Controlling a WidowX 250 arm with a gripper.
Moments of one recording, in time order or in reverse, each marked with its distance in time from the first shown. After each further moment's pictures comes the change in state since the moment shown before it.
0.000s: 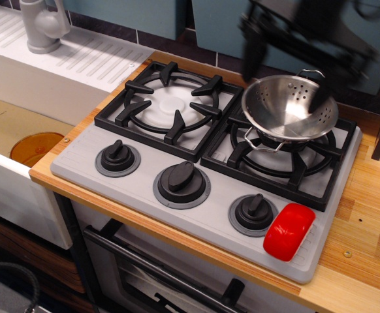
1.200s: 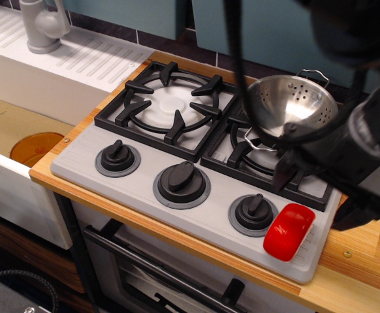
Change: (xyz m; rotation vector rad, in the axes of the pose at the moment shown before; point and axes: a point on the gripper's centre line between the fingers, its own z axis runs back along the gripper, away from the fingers) arm -0.037 -0.048 -0.061 0.021 -0.172 -0.010
